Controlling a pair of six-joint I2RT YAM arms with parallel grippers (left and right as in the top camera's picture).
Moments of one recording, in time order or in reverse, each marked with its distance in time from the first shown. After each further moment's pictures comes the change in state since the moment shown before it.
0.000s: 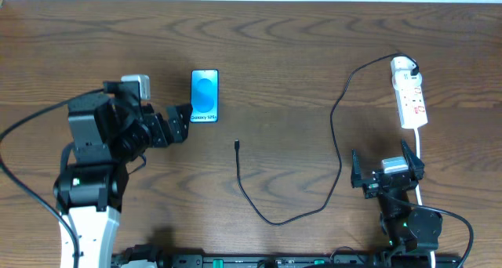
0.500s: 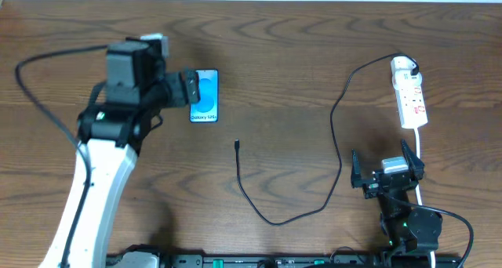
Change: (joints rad) left arm -0.199 0.331 0.312 -0.077 -0.372 -0.034; right arm 0.000 0.000 0.000 0.000 0.000 0.000
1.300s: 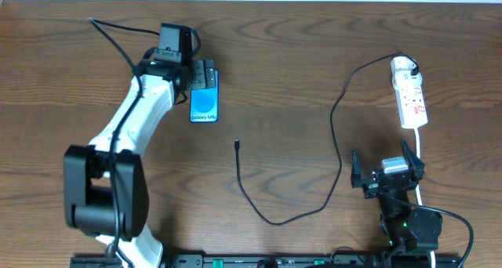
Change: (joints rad) left arm -0.039 0.524 0.121 0.151 -0.119 -0.004; right arm 0.000 0.000 0.000 0.000 0.000 0.000
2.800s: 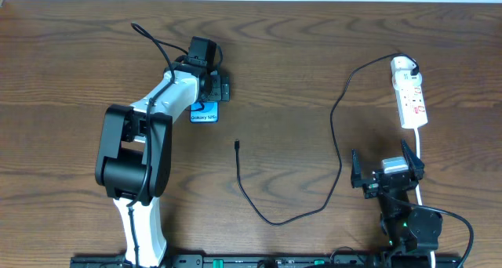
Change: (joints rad) left arm -0.067 0.255 0.049 0.006 -0.048 -0.040; right arm 0.000 0.000 0.000 0.000 0.000 0.000
